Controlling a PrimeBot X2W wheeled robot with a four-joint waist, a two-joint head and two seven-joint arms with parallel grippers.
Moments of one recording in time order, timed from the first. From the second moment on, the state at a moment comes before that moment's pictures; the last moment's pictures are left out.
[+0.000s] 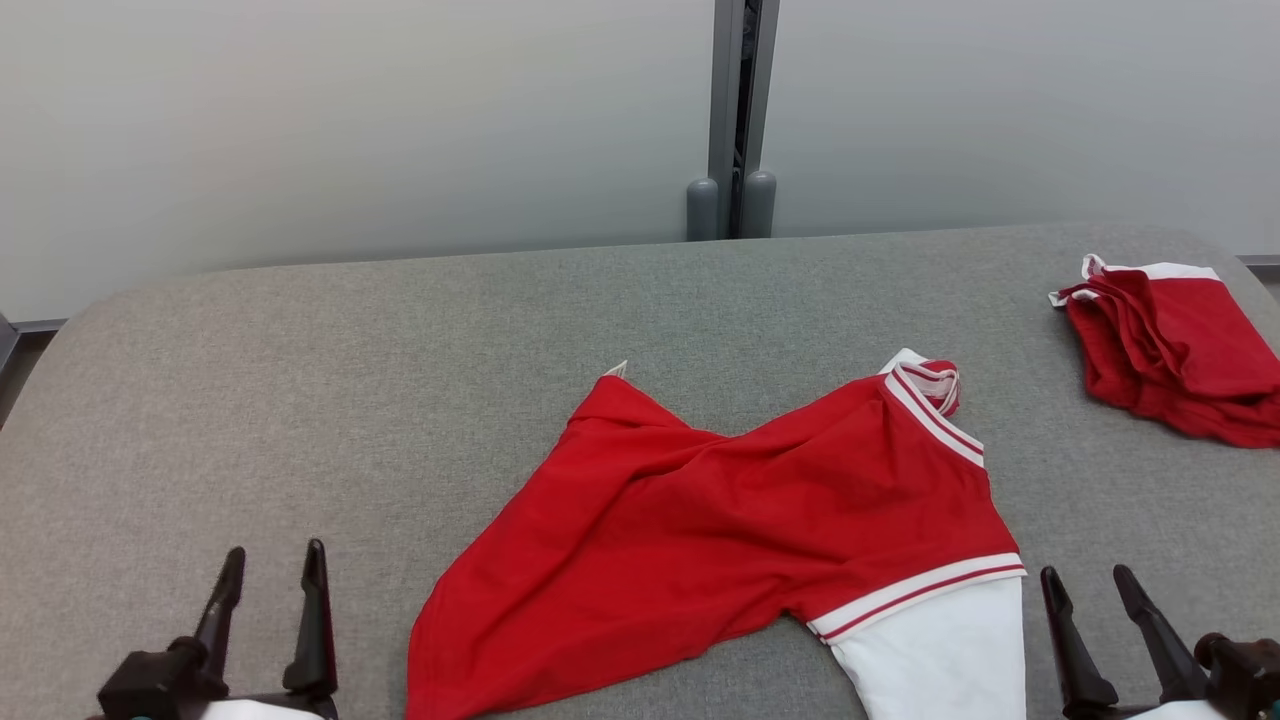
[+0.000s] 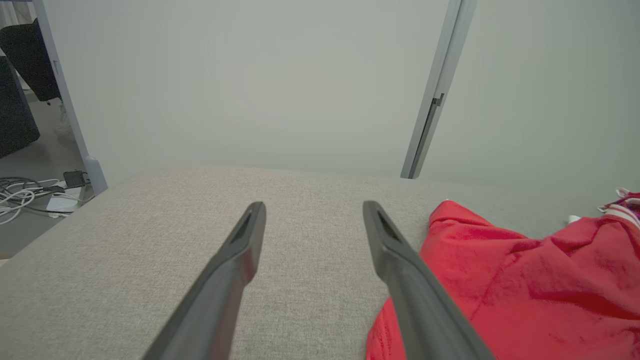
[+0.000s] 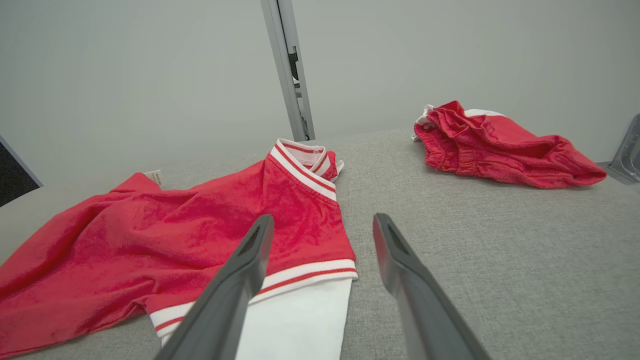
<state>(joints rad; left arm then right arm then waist) 0.06 0.07 0.09 0.22 -0.21 -0.09 -0.26 0.07 -0.16 0.05 0.26 0.34 0.13 -0.26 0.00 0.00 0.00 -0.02</state>
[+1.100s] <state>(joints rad) 0.04 0.06 -0.21 0.64 -0.35 -0.13 -0.21 0.06 -0.14 0.14 0.54 0.37 0.13 -0.15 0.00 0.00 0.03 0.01</state>
